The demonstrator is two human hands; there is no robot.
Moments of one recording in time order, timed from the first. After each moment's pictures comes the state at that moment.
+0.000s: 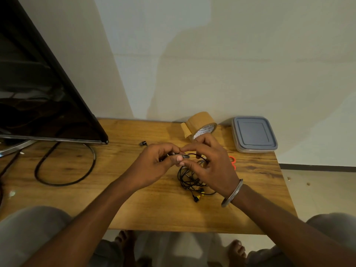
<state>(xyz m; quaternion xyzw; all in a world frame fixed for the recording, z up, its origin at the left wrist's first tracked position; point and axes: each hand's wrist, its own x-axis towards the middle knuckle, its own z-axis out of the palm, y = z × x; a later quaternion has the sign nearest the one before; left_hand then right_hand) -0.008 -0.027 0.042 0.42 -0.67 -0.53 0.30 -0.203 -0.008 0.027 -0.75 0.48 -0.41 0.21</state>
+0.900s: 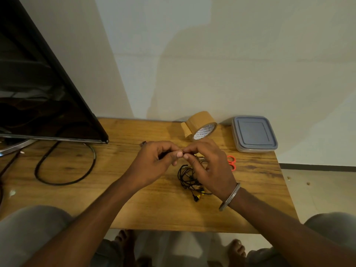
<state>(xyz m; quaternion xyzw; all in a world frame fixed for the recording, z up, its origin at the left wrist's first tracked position) -0.008 -0.028 0.038 0.45 -0.67 -0.49 0.33 -0.197 -0.004 0.019 -0.75 0.49 -0.42 0.17</state>
